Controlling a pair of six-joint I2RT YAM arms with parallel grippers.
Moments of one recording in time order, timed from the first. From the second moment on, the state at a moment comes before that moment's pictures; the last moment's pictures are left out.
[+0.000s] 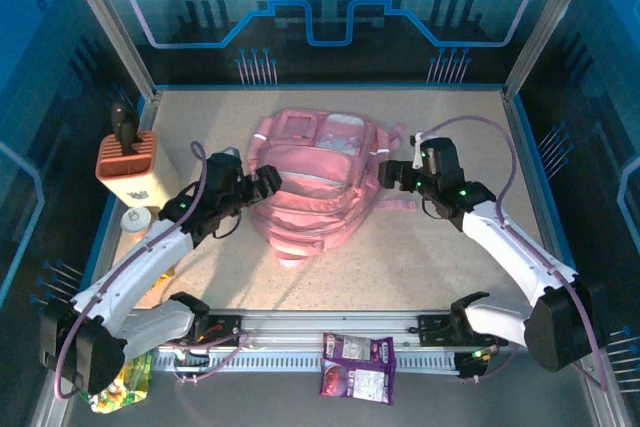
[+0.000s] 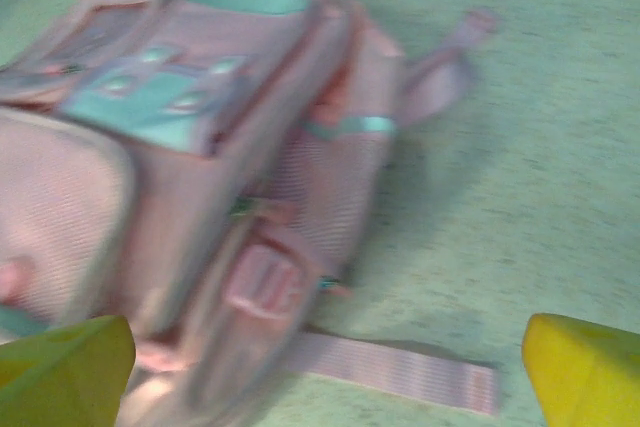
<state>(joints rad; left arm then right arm) -0.38 1.03 0.80 -0.49 -0.11 -0.78 0.33 1.16 0.82 -0.35 0.07 0.32</state>
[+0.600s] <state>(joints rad) -0.10 1.39 0.28 0.61 -0.35 -0.16 0.04 1.39 0.42 0.49 0.13 0.07</state>
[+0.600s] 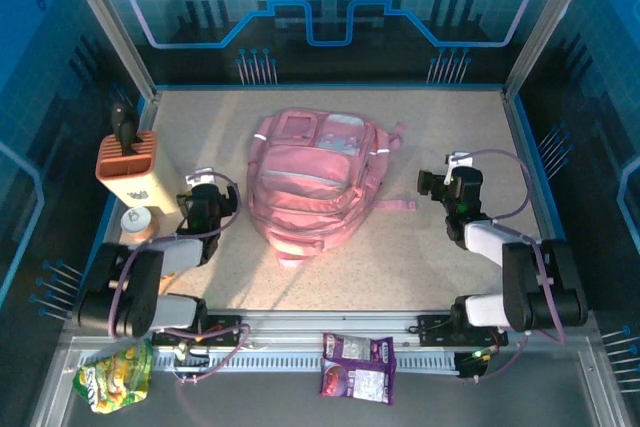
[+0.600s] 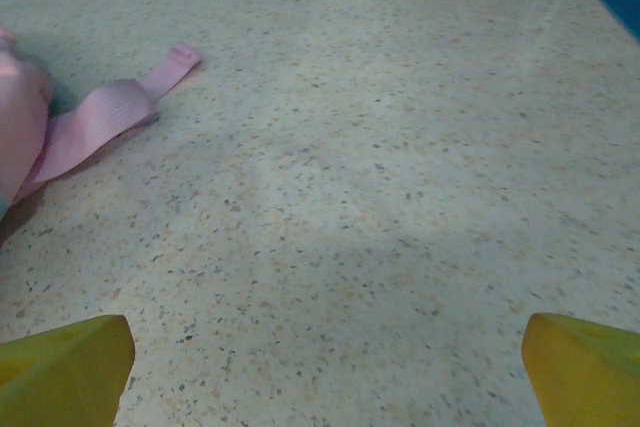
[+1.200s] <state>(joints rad) -0.04 1.56 0.35 0.86 -0.21 -0.10 0.07 1.55 0.38 0.77 0.02 -0.06</state>
